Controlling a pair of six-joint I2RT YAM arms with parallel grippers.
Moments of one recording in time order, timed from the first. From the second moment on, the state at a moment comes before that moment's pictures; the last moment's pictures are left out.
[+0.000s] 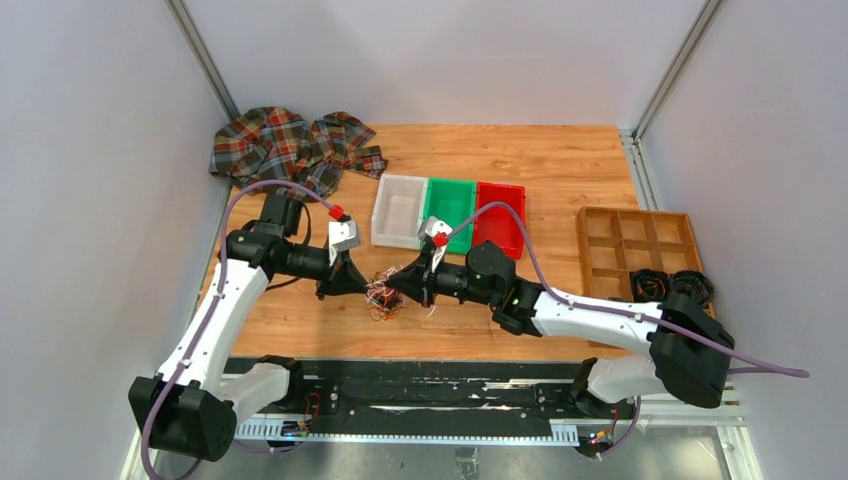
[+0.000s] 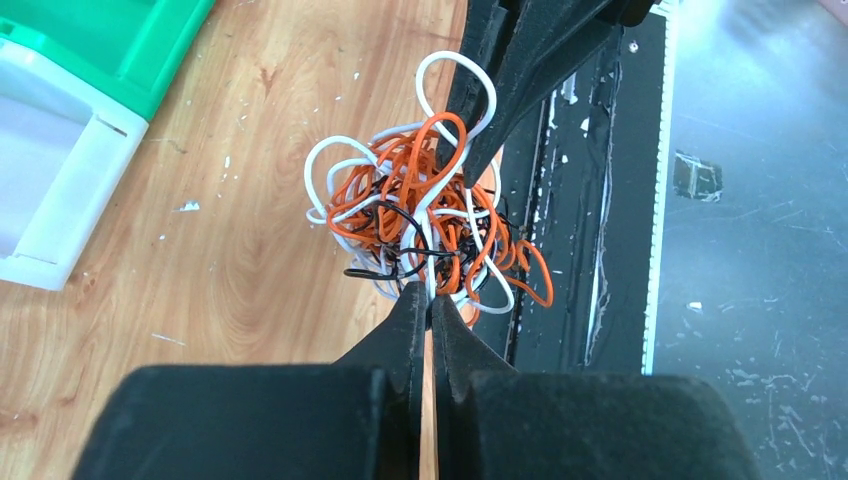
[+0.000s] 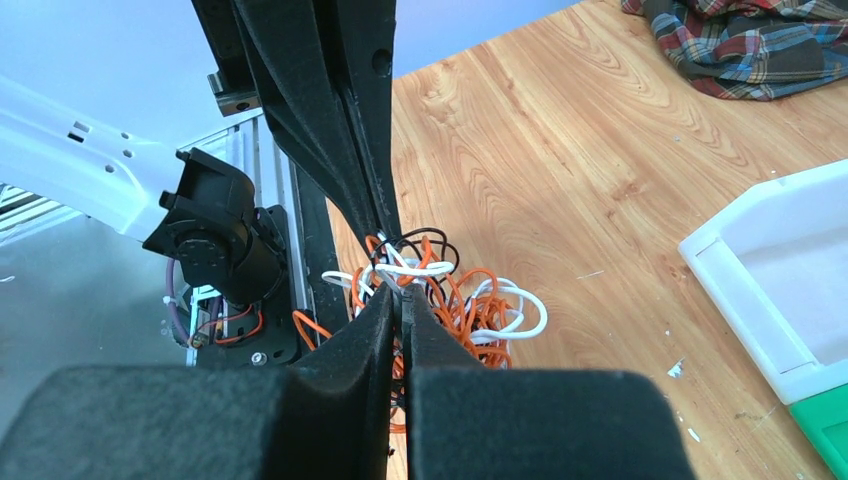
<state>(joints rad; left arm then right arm) -0.17 1.06 0.97 -1.06 1.05 0.84 1.05 1.32 0.71 0.56 -0.27 0.22</state>
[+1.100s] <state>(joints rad) -0.17 1.03 1.20 -1.10 0.93 0.51 1.05 1.23 0.75 0.44 -0.14 0.11</state>
